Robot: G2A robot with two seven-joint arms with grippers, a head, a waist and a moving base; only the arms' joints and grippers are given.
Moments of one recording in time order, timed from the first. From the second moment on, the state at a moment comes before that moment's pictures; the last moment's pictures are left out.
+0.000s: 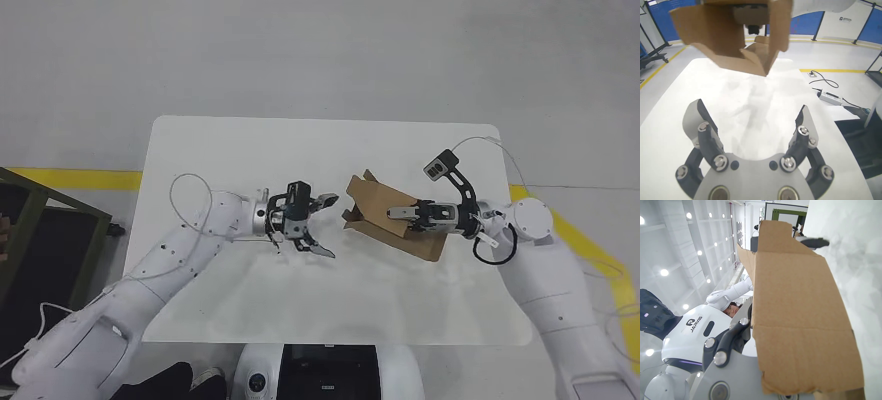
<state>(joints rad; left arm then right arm) 0.85 -1.04 -0.70 -1.21 1.54 -1.01 0.64 -1.02 -1.09 1.18 -1.27 0.67 -0.27 1.42</state>
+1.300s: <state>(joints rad) 0.66 -1.06 -0.45 -1.17 1.53 -1.01 0.81 -1.03 -1.09 1.14 -1.30 0.67 -0.28 1.45</state>
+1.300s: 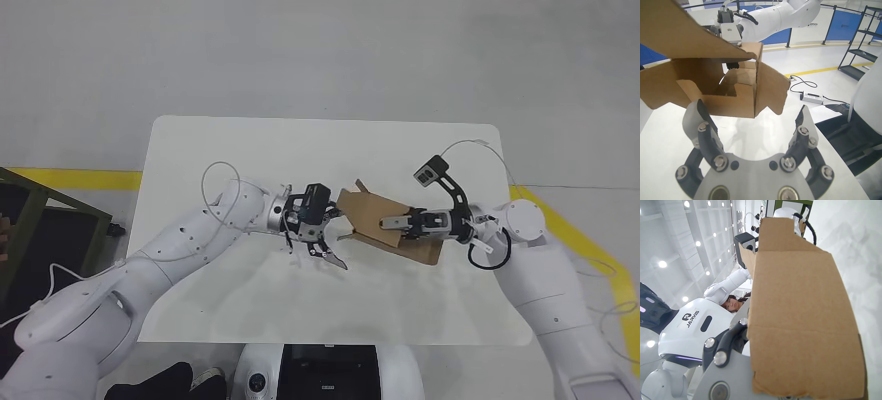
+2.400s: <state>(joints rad) 0.67 -1.02 -0.46 -1.21 1.40 -1.01 0.81 -1.03 -1.09 1.14 -1.28 0.68 -0.29 1.47</state>
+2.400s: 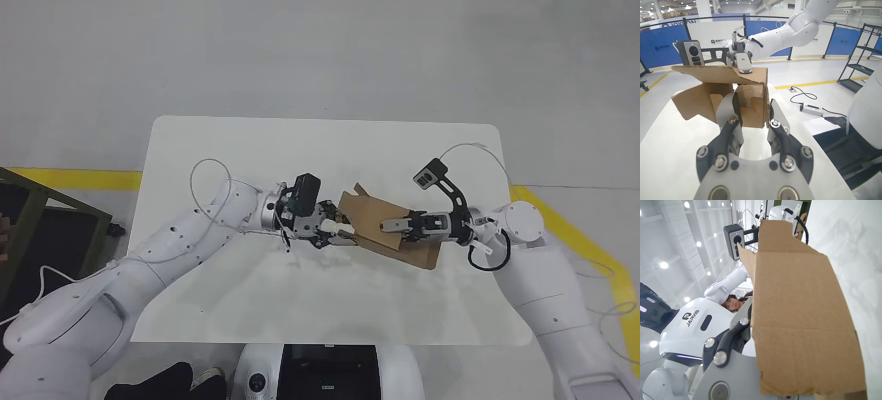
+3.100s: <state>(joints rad) 0.60 -0.99 -0.32 -1.22 1.23 -1.01 0.81 -1.04 -1.09 1.14 -1.30 0.72 -0.29 1.52</state>
